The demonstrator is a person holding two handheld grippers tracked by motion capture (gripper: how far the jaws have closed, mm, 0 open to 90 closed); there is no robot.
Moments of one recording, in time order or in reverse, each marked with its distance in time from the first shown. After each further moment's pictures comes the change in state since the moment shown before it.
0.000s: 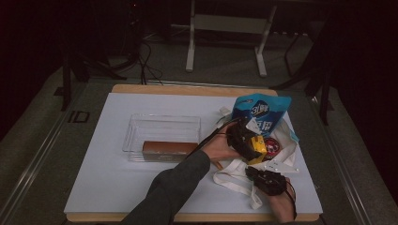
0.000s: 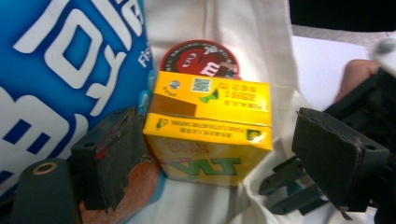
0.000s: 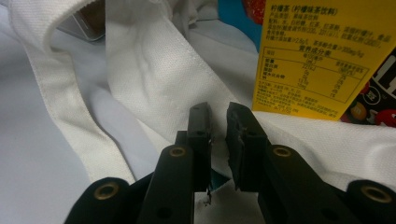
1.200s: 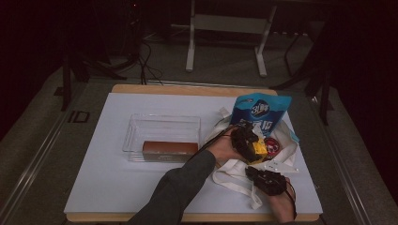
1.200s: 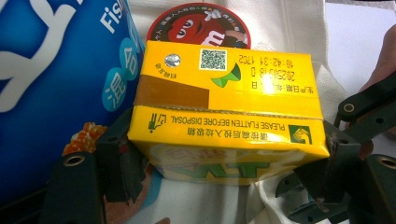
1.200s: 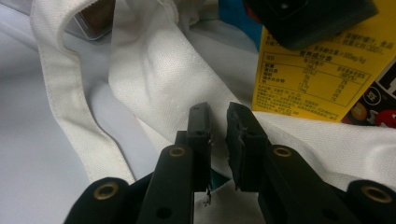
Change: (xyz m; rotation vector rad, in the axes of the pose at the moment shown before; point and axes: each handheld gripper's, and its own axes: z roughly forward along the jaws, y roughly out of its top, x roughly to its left) left arm 0.001 -0.003 0.029 0.091 -0.008 0.030; right arm 0.000 0.000 0.000 0.003 0.000 0.000
